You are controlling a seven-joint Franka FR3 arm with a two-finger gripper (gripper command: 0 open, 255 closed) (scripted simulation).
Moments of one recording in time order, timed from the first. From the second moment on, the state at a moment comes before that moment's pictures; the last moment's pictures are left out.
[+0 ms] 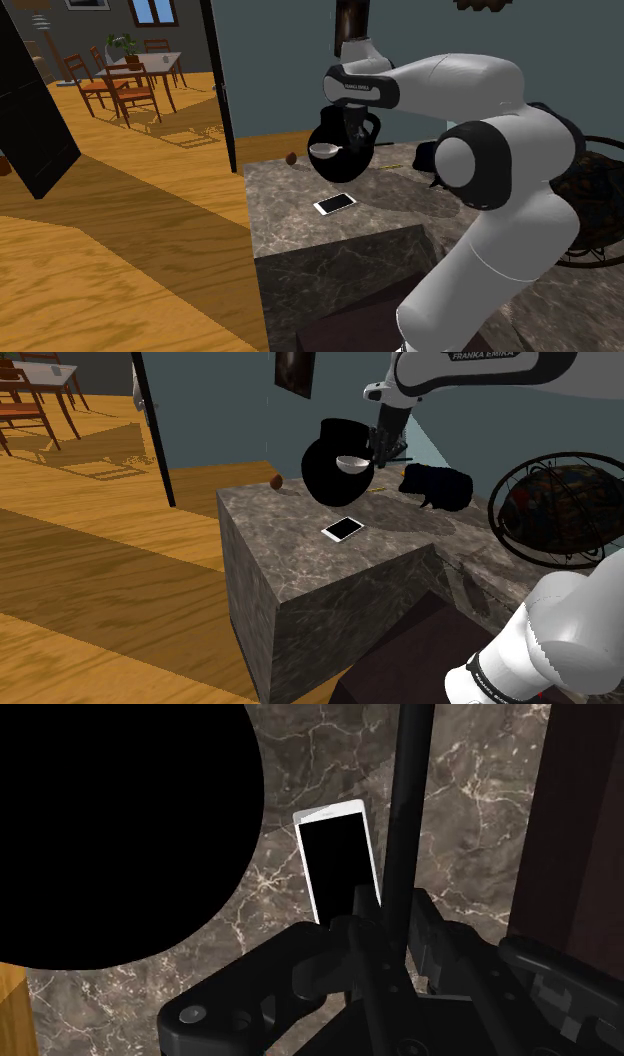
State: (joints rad) arm 0.12 -0.18 -0.22 -1.91 -0.16 1.81 -1.45
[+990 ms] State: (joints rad) arm -0.02 -0.38 -0.42 -2.08 -0.25 1.84 -1.75
